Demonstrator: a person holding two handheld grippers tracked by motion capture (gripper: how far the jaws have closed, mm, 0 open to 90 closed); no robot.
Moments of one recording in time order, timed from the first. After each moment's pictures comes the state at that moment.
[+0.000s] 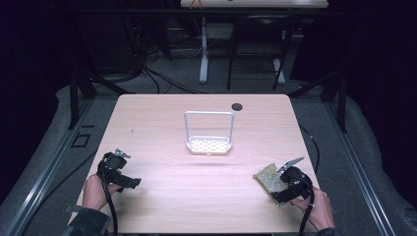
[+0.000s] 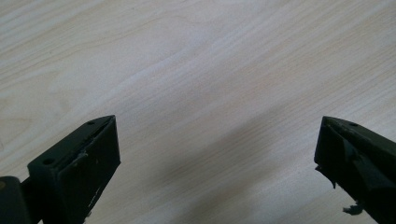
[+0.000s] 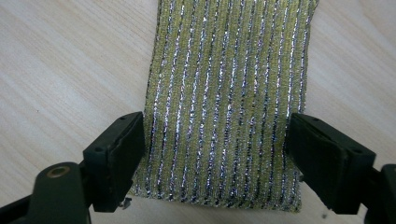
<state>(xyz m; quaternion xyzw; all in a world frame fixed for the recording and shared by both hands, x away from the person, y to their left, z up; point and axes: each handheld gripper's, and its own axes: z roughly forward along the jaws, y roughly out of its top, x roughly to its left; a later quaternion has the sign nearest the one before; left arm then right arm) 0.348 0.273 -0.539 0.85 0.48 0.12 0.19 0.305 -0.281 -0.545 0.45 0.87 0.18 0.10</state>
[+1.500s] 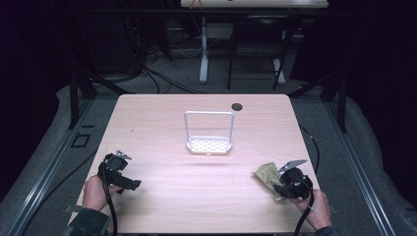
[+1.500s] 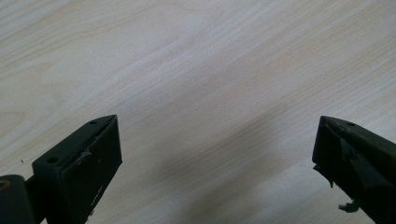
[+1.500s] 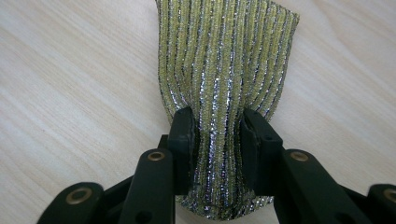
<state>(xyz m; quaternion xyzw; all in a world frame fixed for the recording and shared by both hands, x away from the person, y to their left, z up) 0.346 0.271 -0.542 0.86 0.47 0.12 0.18 0.297 -0.278 -0.539 0.45 0.86 0.21 0.14</state>
